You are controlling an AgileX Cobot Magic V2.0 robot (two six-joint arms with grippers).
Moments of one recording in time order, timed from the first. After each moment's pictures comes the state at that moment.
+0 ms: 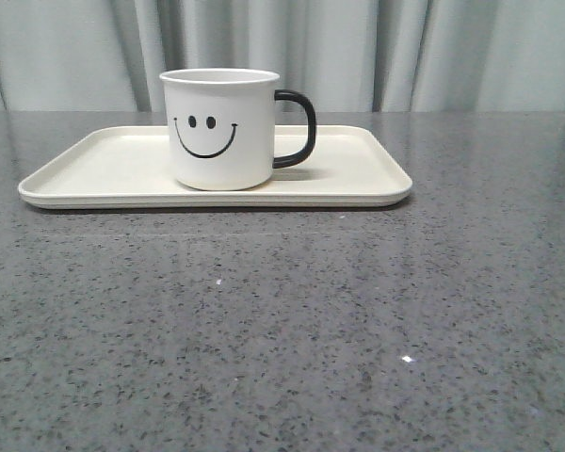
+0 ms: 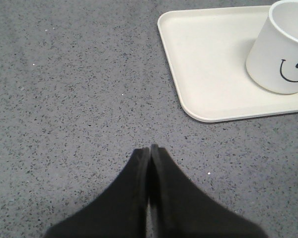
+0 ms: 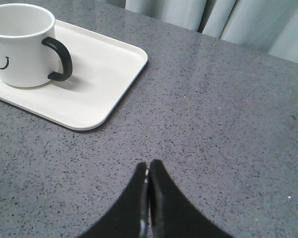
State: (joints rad) left arm -0.13 0.63 -0.71 -0.08 0.75 -0.04; right arm 0.19 0.57 -0.56 0.34 0.47 -0.45
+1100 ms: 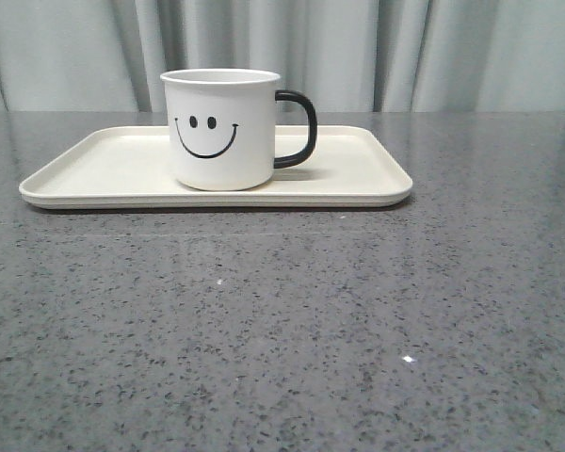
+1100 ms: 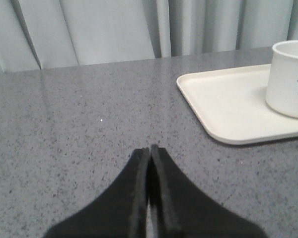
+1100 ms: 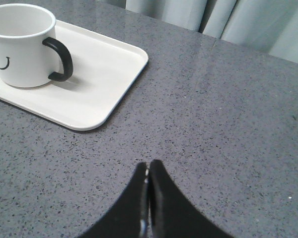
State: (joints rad) left arm -0.13 0.12 -0.16 0.04 0.26 -0.04; right arm 0.19 0.57 -0.56 0.34 0.47 -0.45
